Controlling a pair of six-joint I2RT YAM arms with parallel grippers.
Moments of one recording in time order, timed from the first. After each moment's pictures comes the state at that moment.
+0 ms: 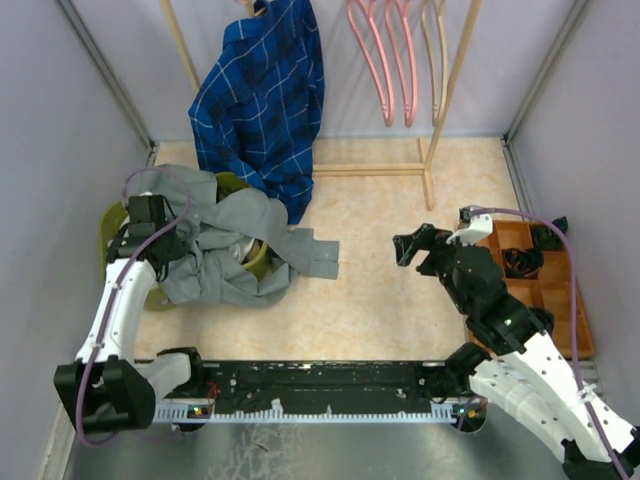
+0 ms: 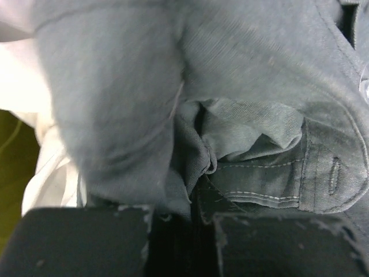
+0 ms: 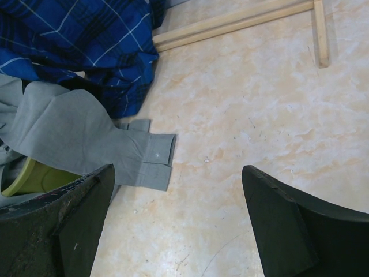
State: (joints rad) left arm 0.07 1.07 0.91 -0.70 -0.26 -0.39; right arm 0.63 0.54 0.68 -0.39 0.36 0.57
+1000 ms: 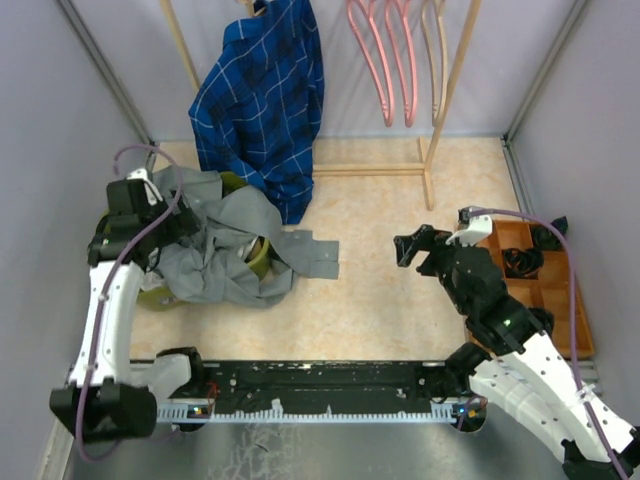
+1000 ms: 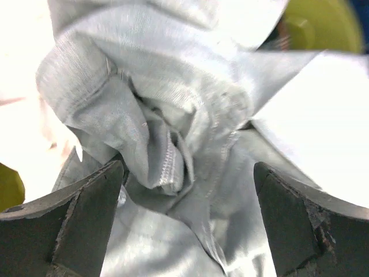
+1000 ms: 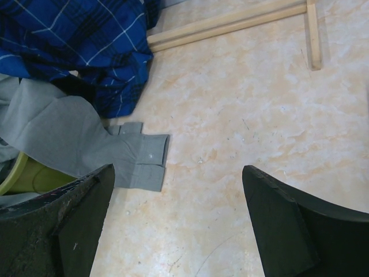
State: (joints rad) left arm 0.08 1.09 1.08 -0.76 0.00 -0.30; right arm 0.63 0.53 0.67 -0.39 0.37 0.54
